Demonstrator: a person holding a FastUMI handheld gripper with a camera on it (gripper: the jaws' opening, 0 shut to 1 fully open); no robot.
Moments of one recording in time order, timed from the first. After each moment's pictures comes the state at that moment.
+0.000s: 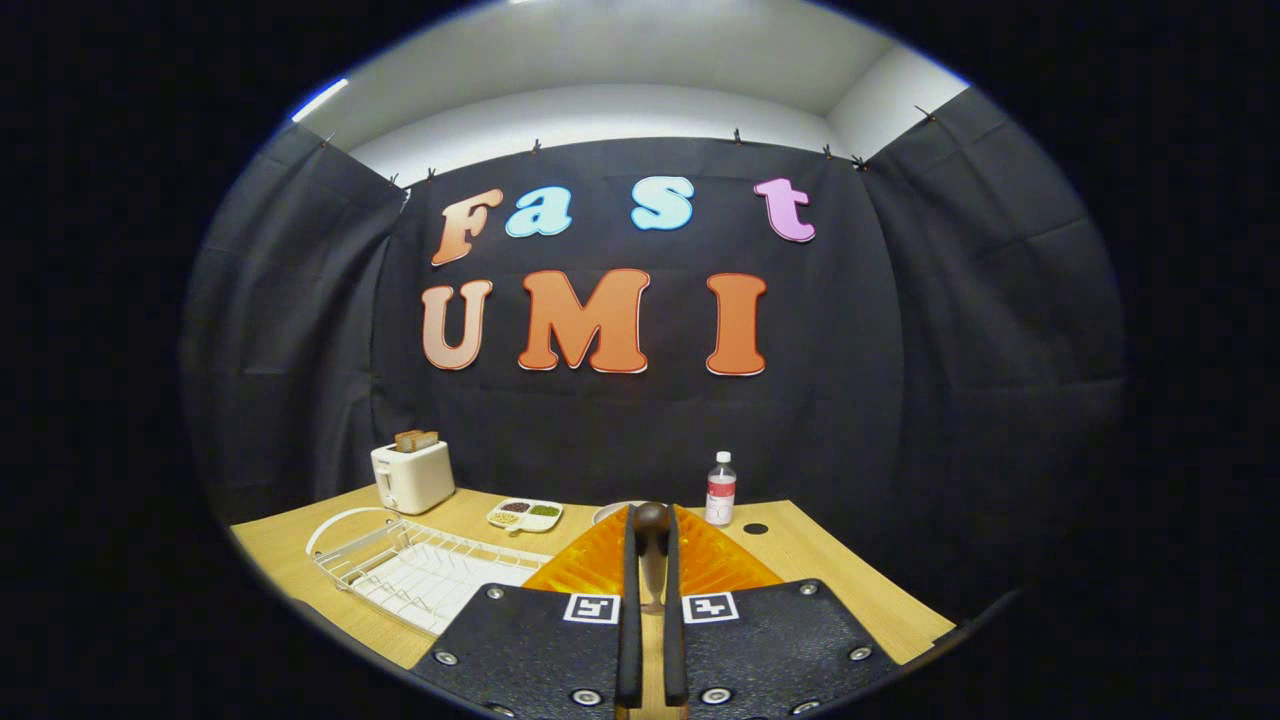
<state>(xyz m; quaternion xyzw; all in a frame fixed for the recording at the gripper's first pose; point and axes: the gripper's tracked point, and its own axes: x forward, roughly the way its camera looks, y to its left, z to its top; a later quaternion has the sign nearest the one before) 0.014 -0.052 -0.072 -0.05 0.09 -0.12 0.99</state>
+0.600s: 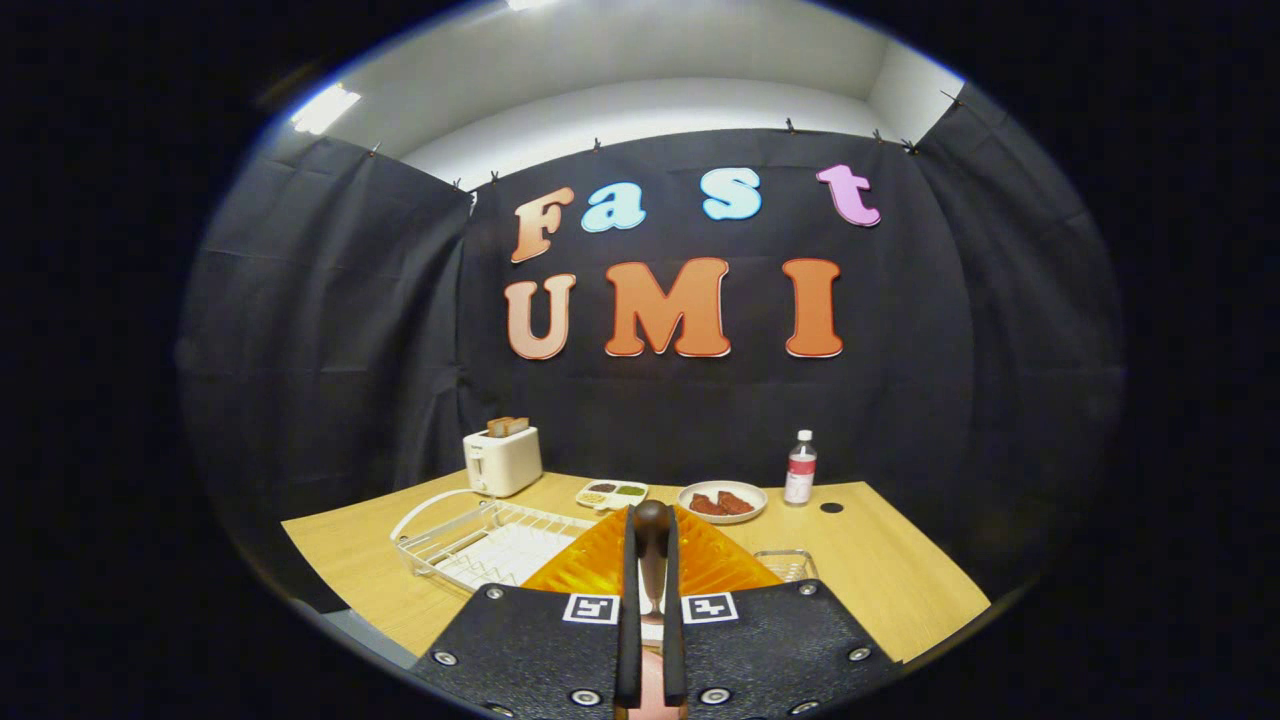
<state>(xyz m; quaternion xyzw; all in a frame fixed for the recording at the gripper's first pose) -0.021 0.024 -0.097 -0.01 0.13 0.00 0.99</state>
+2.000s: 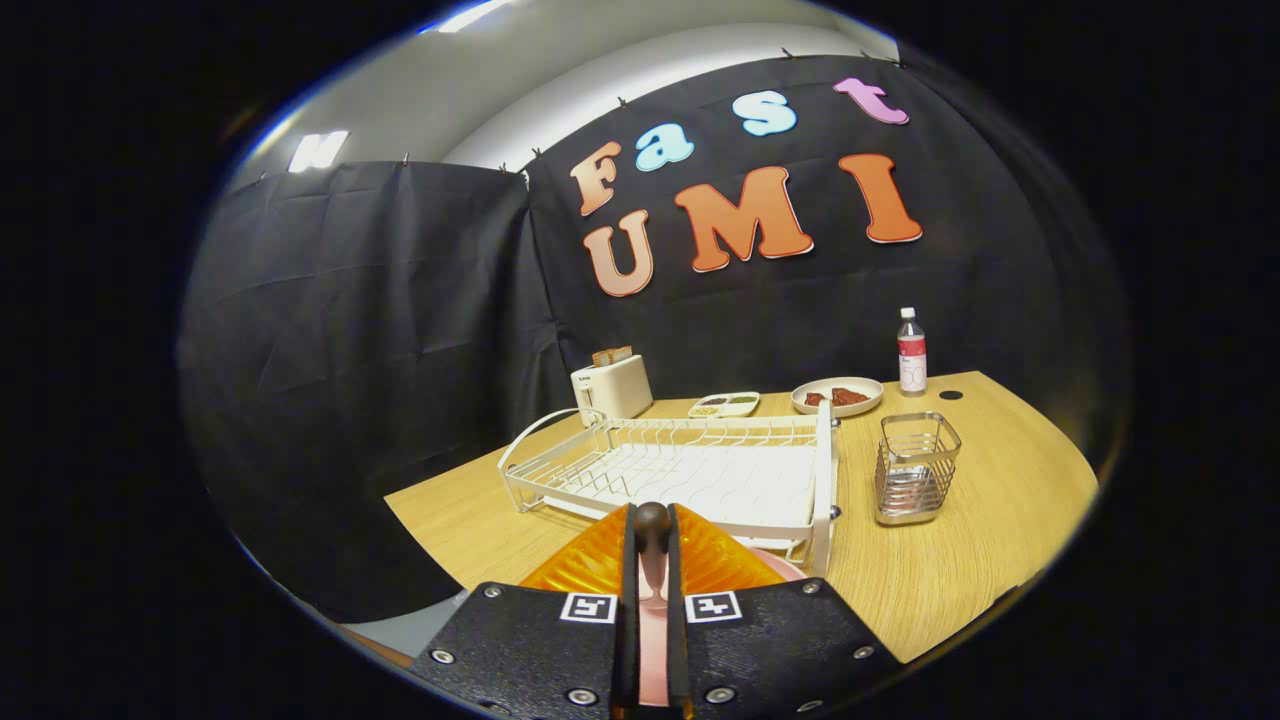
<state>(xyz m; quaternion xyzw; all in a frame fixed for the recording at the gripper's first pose) -0.088 0.065 -0.204 0.09 0.20 0.13 0.97</state>
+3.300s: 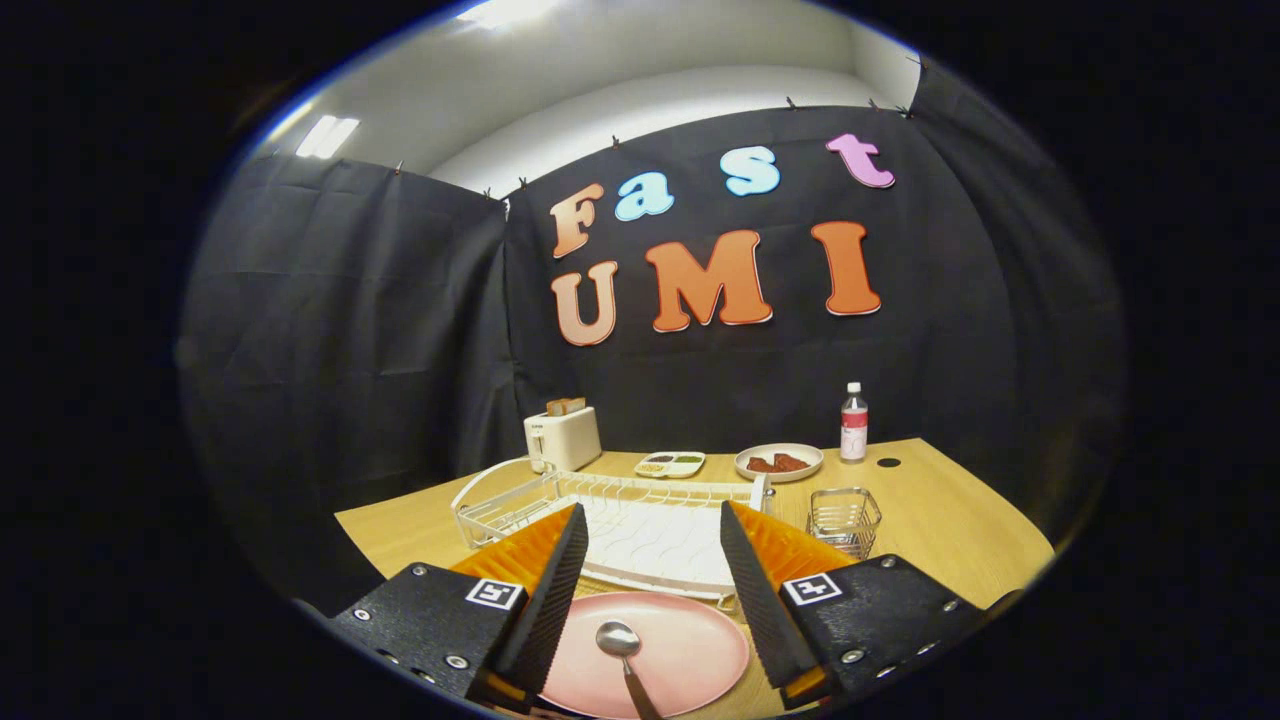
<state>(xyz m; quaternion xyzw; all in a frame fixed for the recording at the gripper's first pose) -0.064 0.034 -0.136 0.03 0.12 0.05 0.99</state>
